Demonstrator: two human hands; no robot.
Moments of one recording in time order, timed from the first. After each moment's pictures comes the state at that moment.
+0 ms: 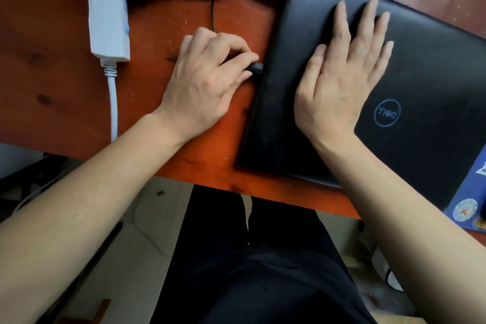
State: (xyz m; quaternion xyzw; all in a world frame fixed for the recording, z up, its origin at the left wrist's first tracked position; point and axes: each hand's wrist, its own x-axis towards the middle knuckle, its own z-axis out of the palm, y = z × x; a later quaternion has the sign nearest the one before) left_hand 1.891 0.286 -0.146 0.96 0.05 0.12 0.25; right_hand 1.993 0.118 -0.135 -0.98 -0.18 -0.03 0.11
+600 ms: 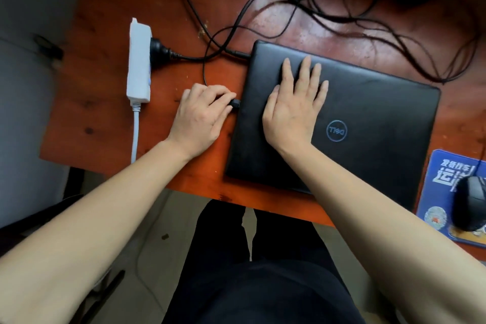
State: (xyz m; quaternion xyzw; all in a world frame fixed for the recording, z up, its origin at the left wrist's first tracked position) left_hand 1.887 0.275 -0.130 0.97 0.06 0.09 0.20; right_hand 1.995 0.117 -0.124 -0.98 -0.19 0.02 0.10
